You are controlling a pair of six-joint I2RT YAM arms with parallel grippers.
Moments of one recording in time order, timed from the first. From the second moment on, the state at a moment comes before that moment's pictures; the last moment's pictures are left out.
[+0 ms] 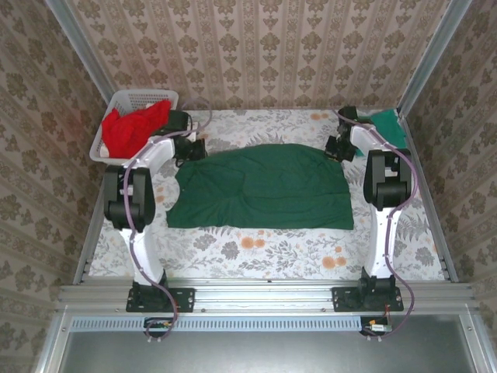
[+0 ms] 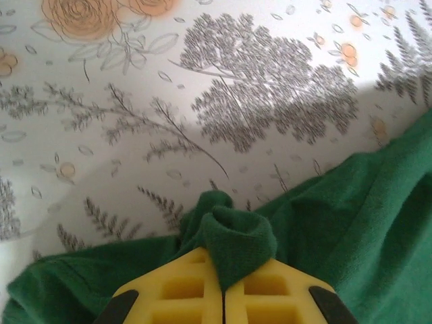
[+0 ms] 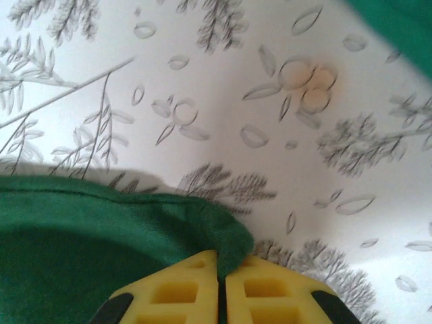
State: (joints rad) left arm -0.20 1.95 1.47 -0.54 0.22 -0.17; right arm -0.02 2.26 1.77 -0.76 -0.09 0.40
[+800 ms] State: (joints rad) left arm -0.19 1.58 1.11 -0.46 0.10 -0.21; right arm -0.08 1.88 1.40 -0.58 -0.15 0.31
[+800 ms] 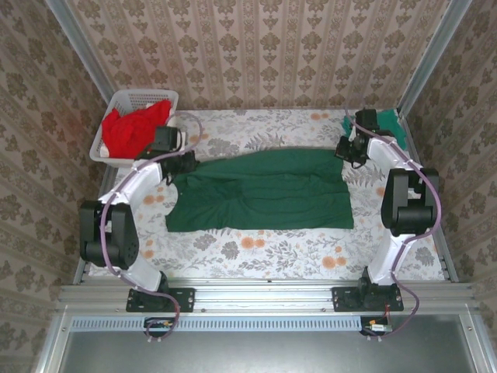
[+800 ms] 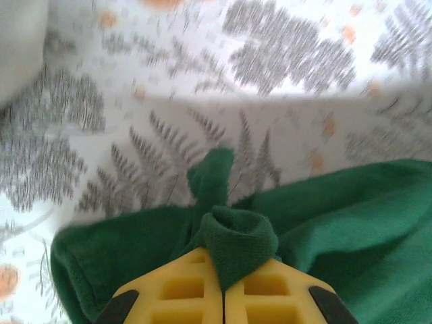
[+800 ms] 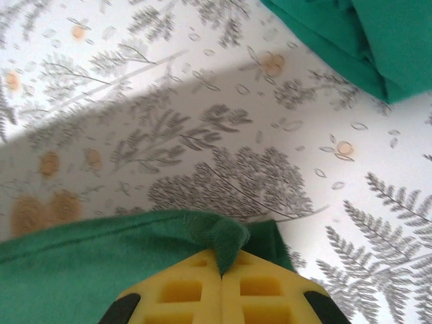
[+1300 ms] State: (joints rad) left arm -0.19 1.65 1.15 -0.42 0.10 -0.23; right arm -0.13 1.95 1.52 -0.53 -0.29 0.27
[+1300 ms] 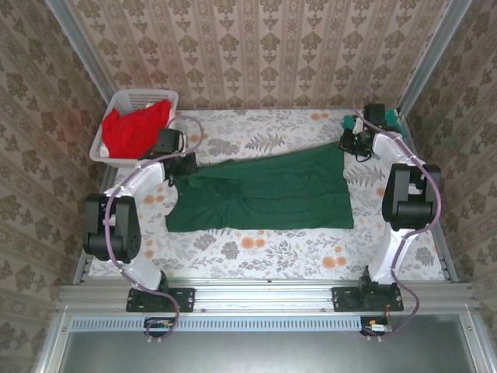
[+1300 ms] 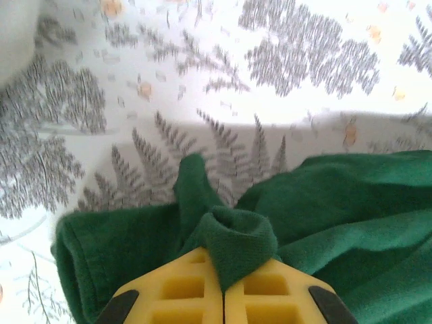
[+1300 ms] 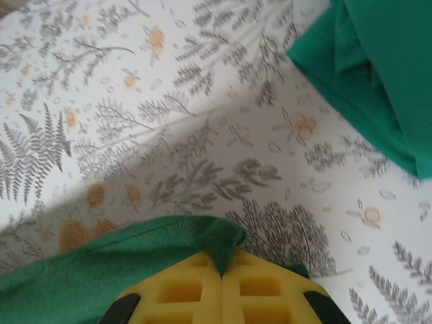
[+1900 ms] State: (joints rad) left arm -0.19 1.52 0.84 -0.38 0.08 -0.31; right arm -0.15 1.79 1.18 -0.51 -0.33 0.22
